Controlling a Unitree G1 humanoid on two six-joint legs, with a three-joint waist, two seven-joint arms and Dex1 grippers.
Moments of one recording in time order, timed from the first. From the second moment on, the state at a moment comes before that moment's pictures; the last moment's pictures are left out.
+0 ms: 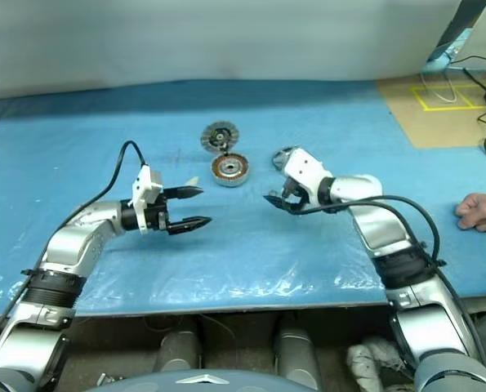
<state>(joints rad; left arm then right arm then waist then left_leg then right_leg) -0.39 0.51 -0.05 0.13 -0.41 0.28 -1.14 -0.65 -0.57 0.27 0.15 0.03 0.32 0.87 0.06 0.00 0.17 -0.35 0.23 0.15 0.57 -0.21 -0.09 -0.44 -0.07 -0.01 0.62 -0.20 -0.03</state>
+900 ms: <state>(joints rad) -0.18 0.52 -0.02 -0.06 -0.42 0.32 -1.01 -1.29 -0.11 0.39 1.33 -0.29 -0.15 0.90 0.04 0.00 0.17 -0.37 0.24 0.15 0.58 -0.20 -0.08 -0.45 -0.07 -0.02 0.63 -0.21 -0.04</state>
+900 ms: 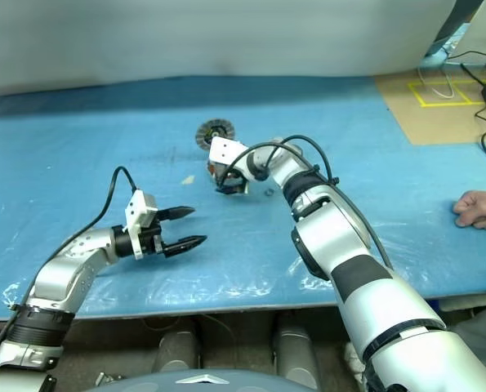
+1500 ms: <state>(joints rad) -0.24 0.45 -0.03 -0.07 -0.47 0.37 -0.96 -1.26 -0.09 0.45 1.31 -0.45 -0.22 0.80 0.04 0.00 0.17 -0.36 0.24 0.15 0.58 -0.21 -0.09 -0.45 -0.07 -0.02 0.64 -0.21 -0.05</state>
